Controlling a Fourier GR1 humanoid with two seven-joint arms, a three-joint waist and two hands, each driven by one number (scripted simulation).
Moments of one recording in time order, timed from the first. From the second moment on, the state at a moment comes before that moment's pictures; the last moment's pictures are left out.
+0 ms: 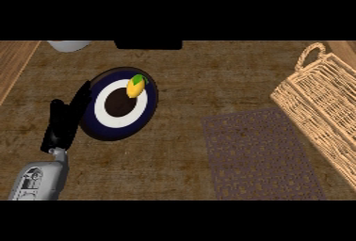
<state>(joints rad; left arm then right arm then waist) -0.22 0.20 0.06 -1.40 -0.12 -0.02 0.23 -0.49 -0.89 -0.37 -1.43 0.47 0.56 -0.06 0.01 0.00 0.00</state>
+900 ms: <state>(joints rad) -0.22 0.19 0.07 -1.40 -0.14 -0.02 0.24 -0.55 -0.74 -0.38 -1.03 0.47 0.44 -0.23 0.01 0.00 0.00</state>
